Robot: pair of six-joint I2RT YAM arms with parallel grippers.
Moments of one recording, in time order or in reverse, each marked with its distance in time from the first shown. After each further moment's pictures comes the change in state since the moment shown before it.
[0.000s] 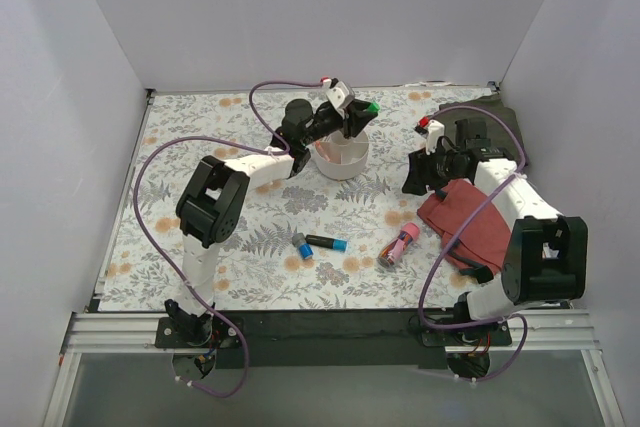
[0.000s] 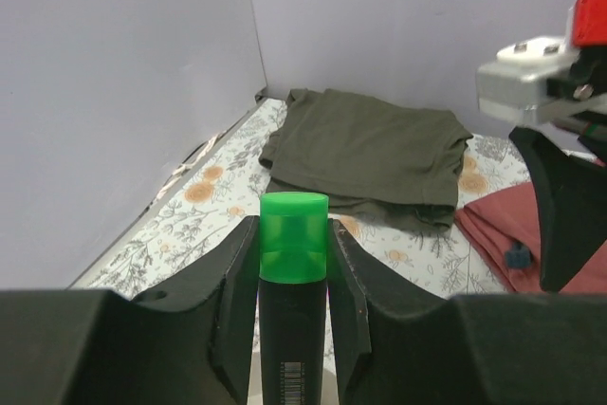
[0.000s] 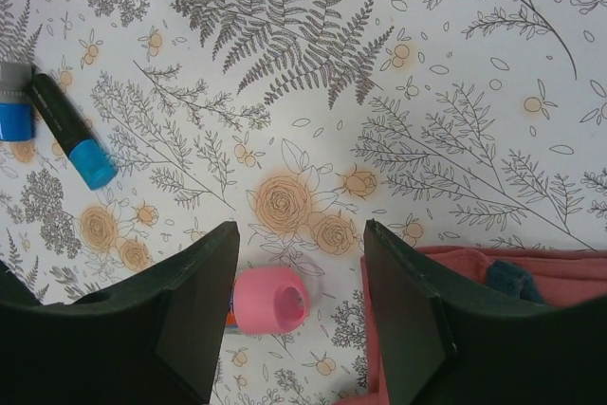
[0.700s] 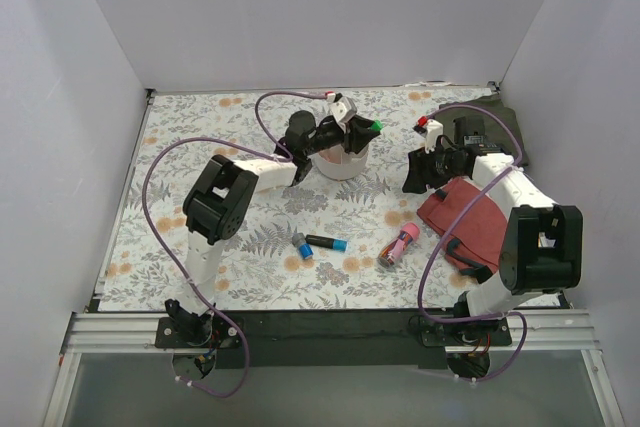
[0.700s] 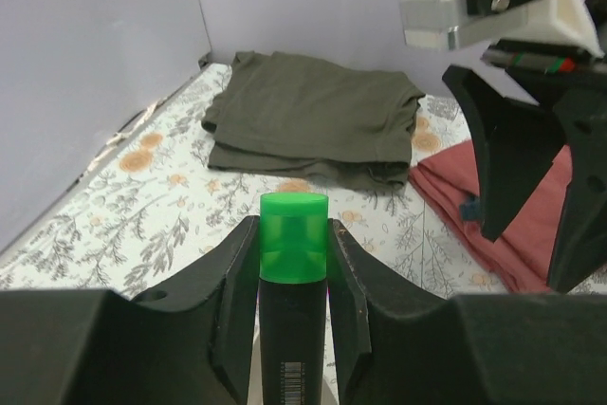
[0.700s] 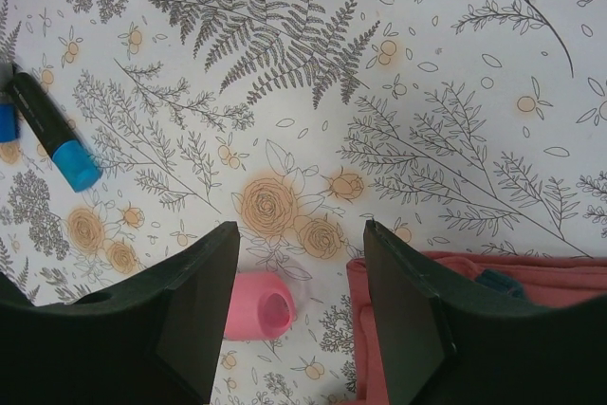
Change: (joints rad) left arm -0.011 0.052 -0.050 0.082 0.082 -0.048; right arm -0.007 0.074 0.037 -0.014 0.004 -0.016
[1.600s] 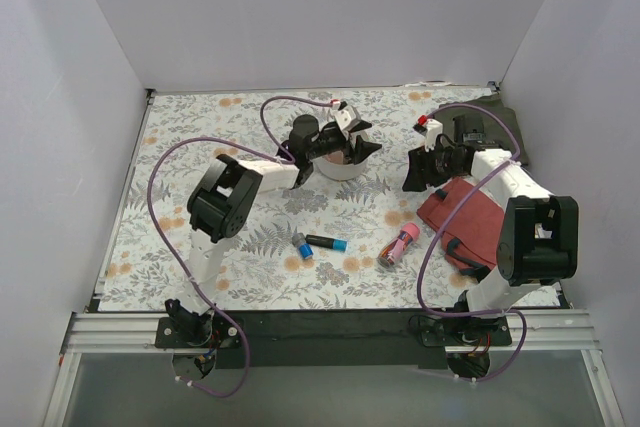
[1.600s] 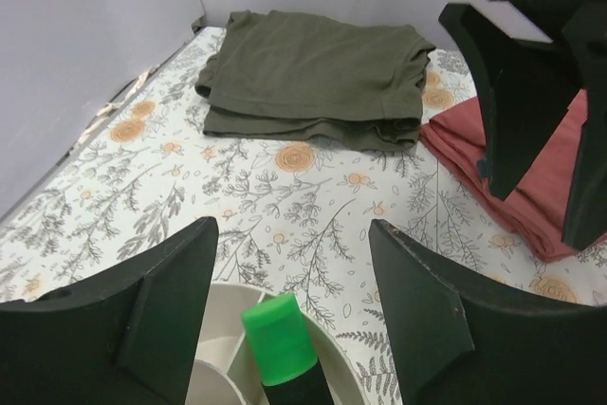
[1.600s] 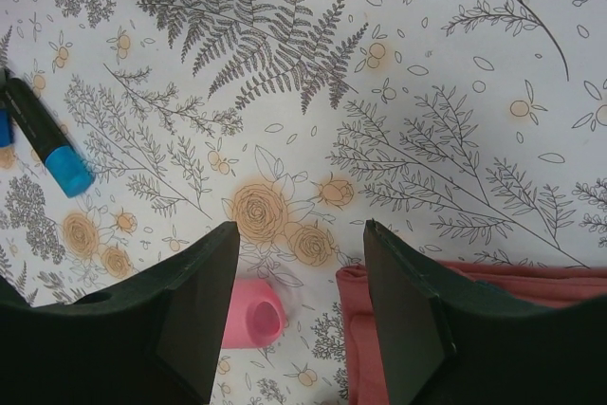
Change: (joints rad) left arm -0.005 0.071 -0.001 -0.022 0.013 0.084; right arm -0.012 0.057 0.026 -0.004 -0.008 -0.003
